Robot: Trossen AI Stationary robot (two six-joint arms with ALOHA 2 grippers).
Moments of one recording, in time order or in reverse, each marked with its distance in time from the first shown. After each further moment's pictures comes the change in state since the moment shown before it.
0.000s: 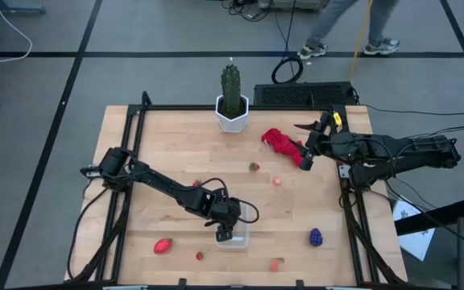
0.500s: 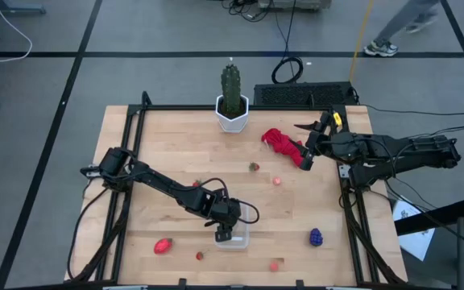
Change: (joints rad) left arm 0.000 0.000 0.000 0.001 0.009 0.034; right arm 0.000 0.000 0.000 0.000 0.000 0.000
